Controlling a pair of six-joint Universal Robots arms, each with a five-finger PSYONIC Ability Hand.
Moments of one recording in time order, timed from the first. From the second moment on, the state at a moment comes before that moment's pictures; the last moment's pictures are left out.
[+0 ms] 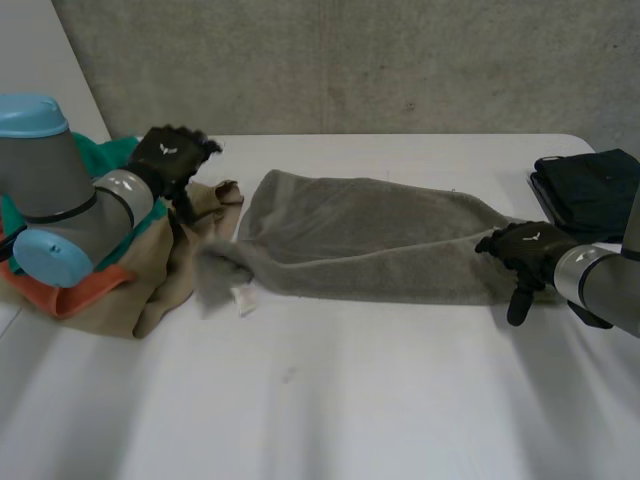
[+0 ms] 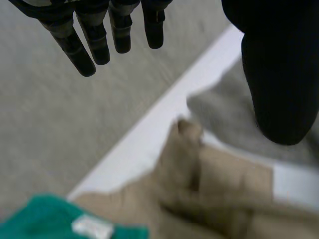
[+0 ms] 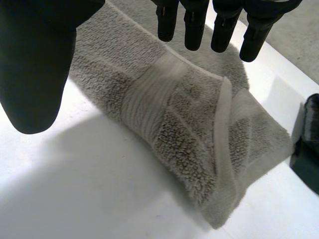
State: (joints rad) left arm 4.50 -2.33 -0.94 3.06 -1.30 3.66; right arm 1.70 -0.99 1.36 0.22 1.33 2.56; left_hand 0.21 0.20 0.21 0.20 0.05; right_hand 0.24 0.22 0.22 0.22 0.05
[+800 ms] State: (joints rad) left arm 4.72 -2.76 -0.44 3.11 -1.70 4.19; right arm 1.75 -0.99 1.40 0.18 1.35 2.51; left_hand 1.17 1.19 1.19 1.20 0.96; right_hand 0.24 0.22 0.22 0.22 0.05
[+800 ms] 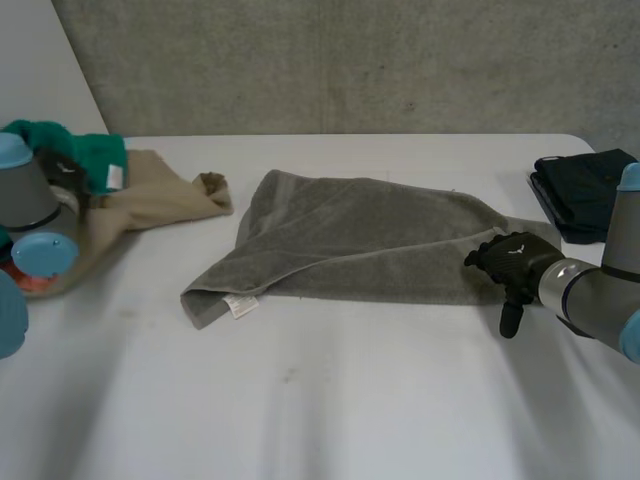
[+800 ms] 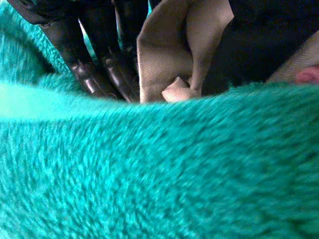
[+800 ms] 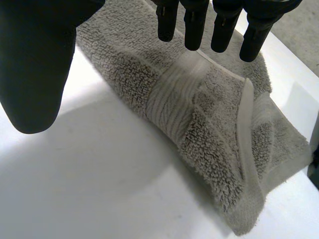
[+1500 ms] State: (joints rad) left arm 4.63 -2.46 -0.75 3.06 -1.30 3.88; right arm 1.76 -1.01 1.42 0.17 1.35 2.52; left_hand 0.19 0.21 0.21 0.20 0.05; right_hand 0.24 0.22 0.22 0.22 0.05
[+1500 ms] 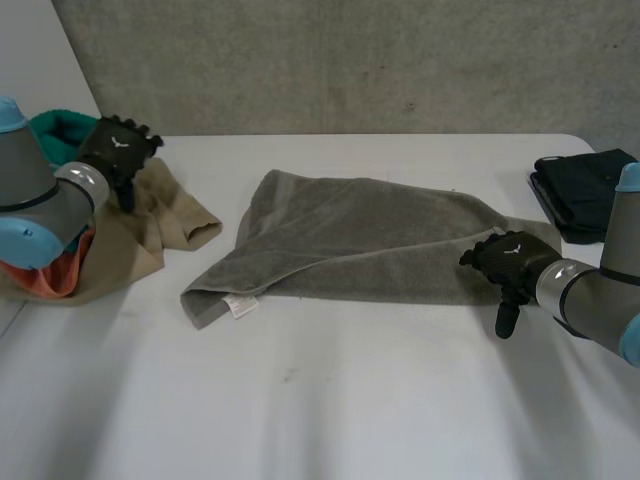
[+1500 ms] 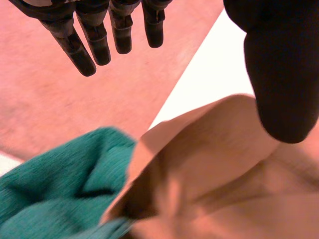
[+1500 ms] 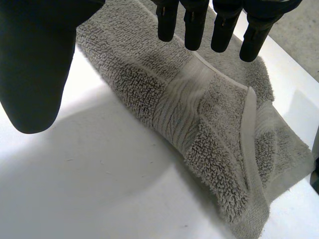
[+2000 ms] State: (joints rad) left arm 4.68 -2.93 -0.14 2.91 -1.56 4.12; right arm 1.74 -1.00 1.43 0.16 1.35 2.51; left_hand 1.16 1.19 1.18 1.20 0.96; right_hand 0.24 0.22 0.22 0.22 0.05
